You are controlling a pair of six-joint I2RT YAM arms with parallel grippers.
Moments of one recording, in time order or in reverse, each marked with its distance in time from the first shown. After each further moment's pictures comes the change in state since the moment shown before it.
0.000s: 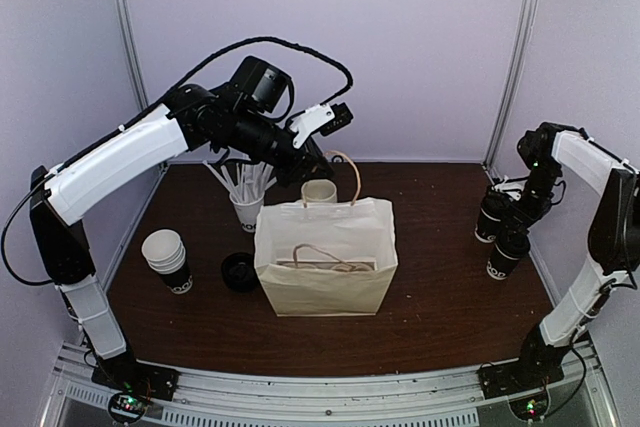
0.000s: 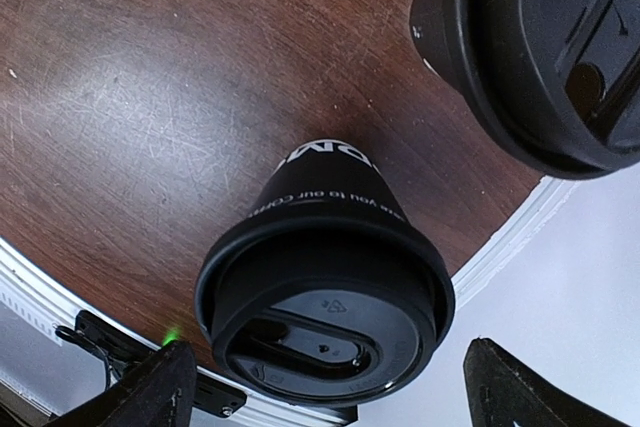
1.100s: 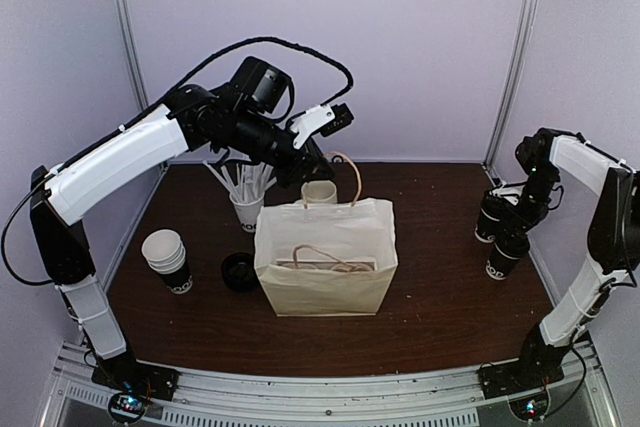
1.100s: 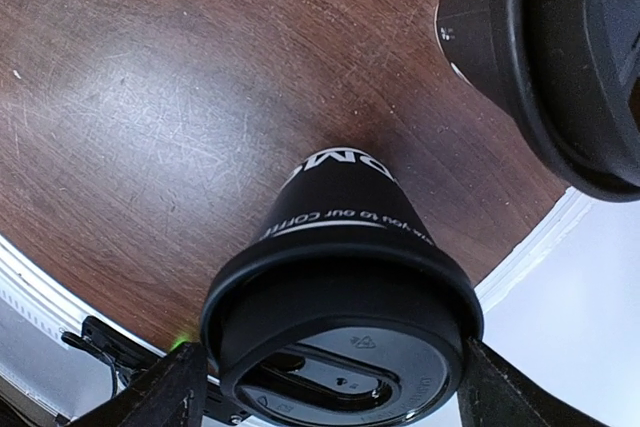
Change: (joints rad) left arm 0.000 0.000 -0.002 0.000 0.017 0.000; right arm -0.001 0.010 -0.043 0.026 -0.032 0.004
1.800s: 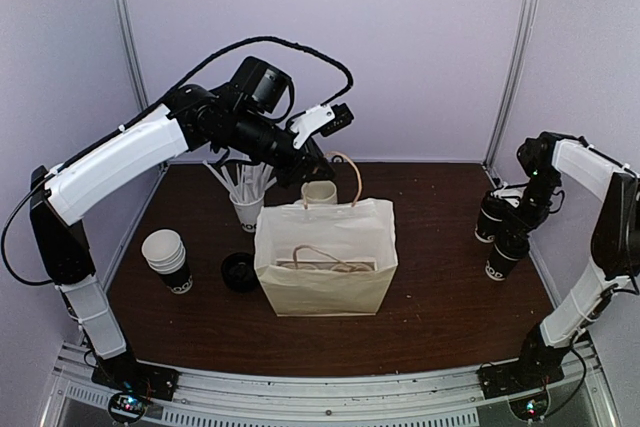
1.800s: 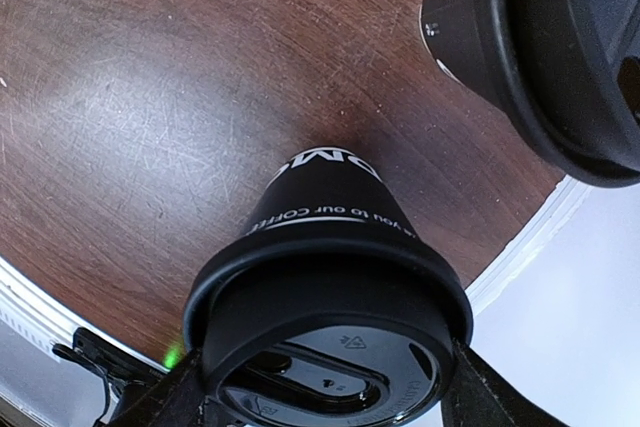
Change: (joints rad) left arm 0.000 0.000 0.000 0.000 0.010 -0.003; right arm -0.001 -0.045 -0.055 0.056 0.016 0.014
